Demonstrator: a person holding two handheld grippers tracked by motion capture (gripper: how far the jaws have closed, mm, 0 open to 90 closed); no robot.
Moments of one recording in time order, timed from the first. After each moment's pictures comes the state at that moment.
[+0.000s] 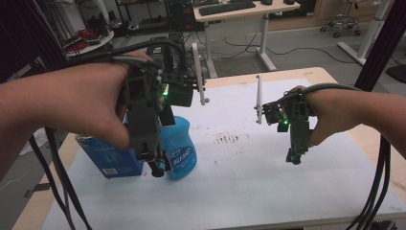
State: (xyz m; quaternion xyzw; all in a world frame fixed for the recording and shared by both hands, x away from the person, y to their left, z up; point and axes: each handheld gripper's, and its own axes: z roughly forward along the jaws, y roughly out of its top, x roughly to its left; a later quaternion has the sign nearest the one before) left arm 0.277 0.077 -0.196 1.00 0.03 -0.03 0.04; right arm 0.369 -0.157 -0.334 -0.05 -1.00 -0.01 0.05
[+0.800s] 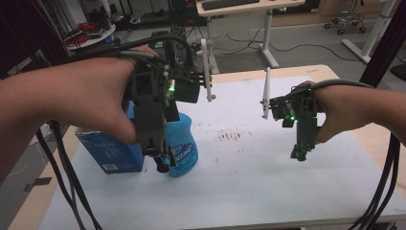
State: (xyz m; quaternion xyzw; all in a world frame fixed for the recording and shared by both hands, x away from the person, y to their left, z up) left arm 0.283 0.075 -0.202 1.00 0.03 -0.04 0.03; right arm 0.371 -0.162 -0.330 -0.06 -1.00 -0.01 0.04
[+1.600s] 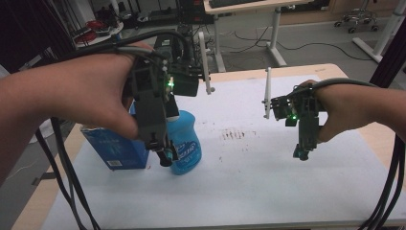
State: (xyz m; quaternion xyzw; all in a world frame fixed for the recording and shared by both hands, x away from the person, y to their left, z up) left arm 0.286 0.079 -0.199 1.00 0.07 -0.03 0.05; right arm 0.375 -0.157 -0.334 -0.06 -1.00 0.00 0.03
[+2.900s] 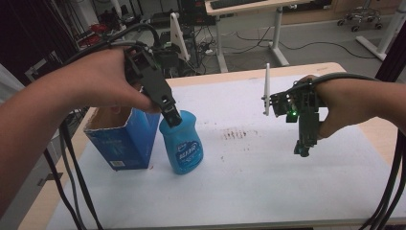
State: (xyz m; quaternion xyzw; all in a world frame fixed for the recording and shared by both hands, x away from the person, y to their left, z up) left arm 0.344 0.115 -0.214 0.95 0.31 -0.02 0.08; right arm 0.373 -0.155 -0.326 -0.05 -1.00 0.00 0.02
